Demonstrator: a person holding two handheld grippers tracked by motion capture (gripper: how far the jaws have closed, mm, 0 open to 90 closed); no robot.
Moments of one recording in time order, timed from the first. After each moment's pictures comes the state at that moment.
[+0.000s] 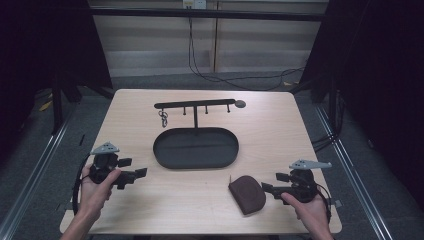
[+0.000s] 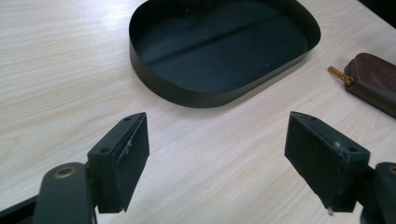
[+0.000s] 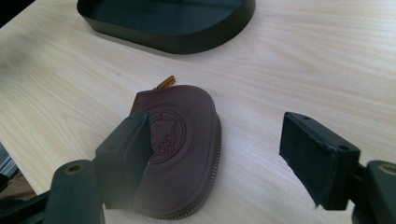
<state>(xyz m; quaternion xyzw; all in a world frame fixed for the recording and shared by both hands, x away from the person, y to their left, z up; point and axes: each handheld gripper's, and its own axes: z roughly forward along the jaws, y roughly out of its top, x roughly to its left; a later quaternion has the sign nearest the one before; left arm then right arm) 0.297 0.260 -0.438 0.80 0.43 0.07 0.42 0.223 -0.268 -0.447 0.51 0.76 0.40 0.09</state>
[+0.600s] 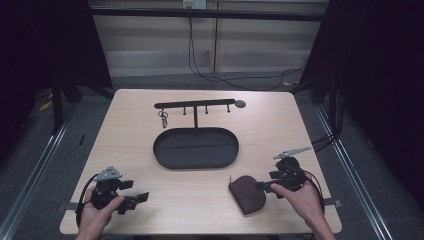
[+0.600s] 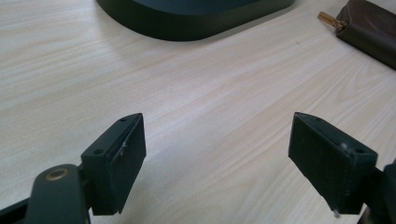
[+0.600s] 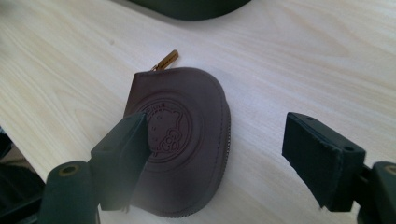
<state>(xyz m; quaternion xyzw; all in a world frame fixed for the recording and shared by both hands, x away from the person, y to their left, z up) 0.251 0.258 -0.468 0.81 0.42 0.05 0.40 0.256 -0.245 -0.437 0.51 0.81 0.30 0.03</state>
